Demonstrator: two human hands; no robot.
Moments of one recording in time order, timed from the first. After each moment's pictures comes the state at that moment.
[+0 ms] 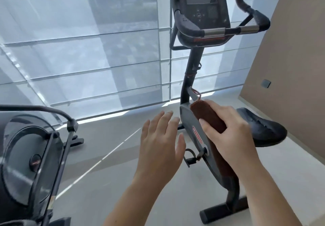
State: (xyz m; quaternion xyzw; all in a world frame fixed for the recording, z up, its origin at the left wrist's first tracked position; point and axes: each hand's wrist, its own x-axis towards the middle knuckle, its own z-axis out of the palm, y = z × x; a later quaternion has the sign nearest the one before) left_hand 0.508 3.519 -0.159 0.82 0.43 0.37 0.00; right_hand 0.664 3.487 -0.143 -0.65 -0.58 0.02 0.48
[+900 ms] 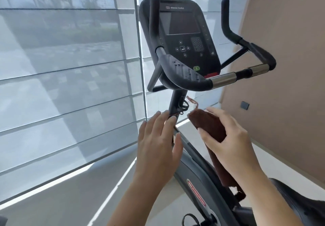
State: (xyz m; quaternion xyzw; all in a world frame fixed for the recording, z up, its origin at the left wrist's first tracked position) left_hand 0.619 3.921 -0.126 0.85 0.32 0.41 0.04; right_hand 0.756 3.840 -0.113 -0.71 -0.53 -0.05 0.46
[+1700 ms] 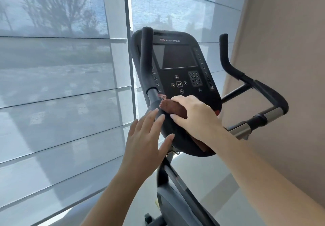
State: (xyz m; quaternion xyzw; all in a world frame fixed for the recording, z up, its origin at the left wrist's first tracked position) left_hand 0.718 4.118 -0.078 0.87 0.28 0.42 -0.02; right_hand 0.860 4.064 -0.017 -0.73 -0.60 -0.14 0.29
